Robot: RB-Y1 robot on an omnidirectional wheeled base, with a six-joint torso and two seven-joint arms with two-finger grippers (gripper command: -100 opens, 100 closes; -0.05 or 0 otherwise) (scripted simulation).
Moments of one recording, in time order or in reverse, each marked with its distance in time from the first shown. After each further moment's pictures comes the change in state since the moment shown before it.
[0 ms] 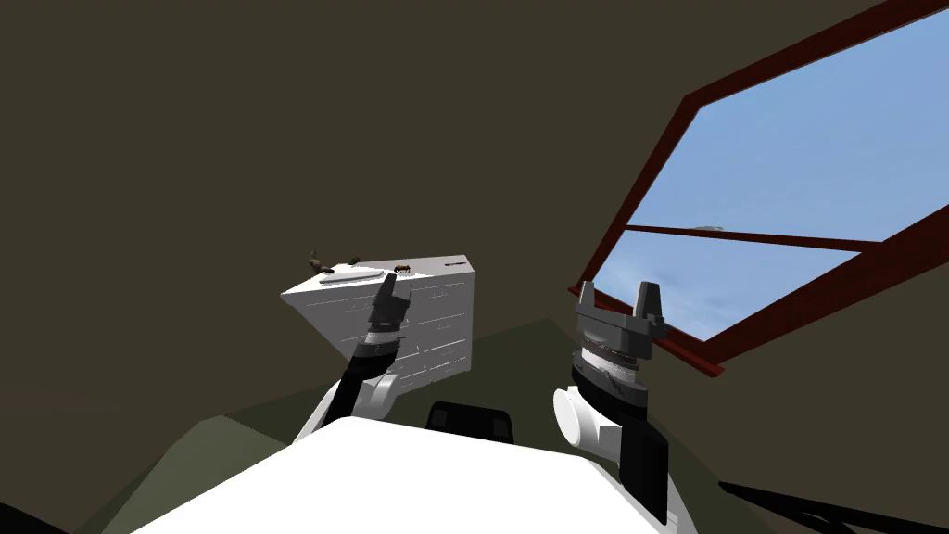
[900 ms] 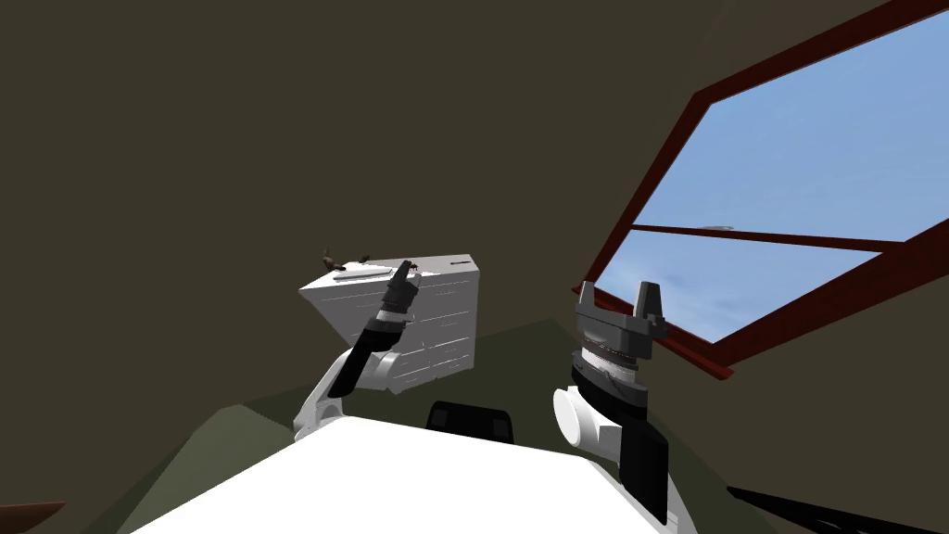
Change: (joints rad) left arm -0.187 0.152 0.014 -0.003 0.024 0.202 0.005; right arm 0.000 0.000 0.000 0.000 0.000 0.000 0.000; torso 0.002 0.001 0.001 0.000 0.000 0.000
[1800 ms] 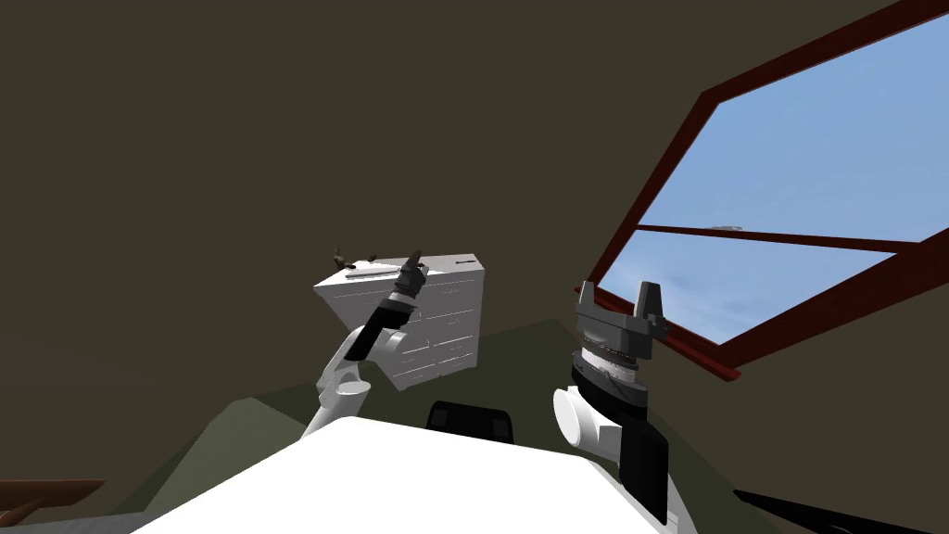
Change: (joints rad) left arm -0.182 0.042 0.007 0.017 0.036 0.239 0.011; right arm 0.000 0.000 0.000 0.000 0.000 0.000 0.000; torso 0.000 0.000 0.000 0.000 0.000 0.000
